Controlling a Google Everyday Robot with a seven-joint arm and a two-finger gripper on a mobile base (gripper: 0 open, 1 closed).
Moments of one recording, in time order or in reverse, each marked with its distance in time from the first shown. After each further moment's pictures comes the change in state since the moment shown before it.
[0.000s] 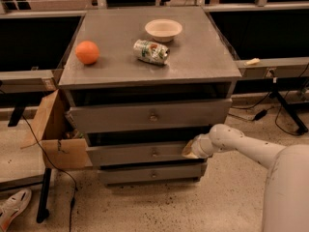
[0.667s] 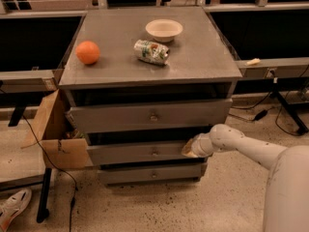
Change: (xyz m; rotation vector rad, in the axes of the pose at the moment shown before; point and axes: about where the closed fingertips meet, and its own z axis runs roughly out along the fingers) arm -0.005 -0.008 0.000 0.028 -0.018 0.026
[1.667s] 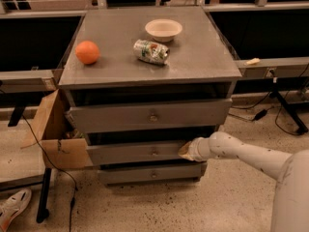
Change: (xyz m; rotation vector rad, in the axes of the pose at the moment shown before) arm -0.011 0.011 0.000 0.070 -0.050 0.151
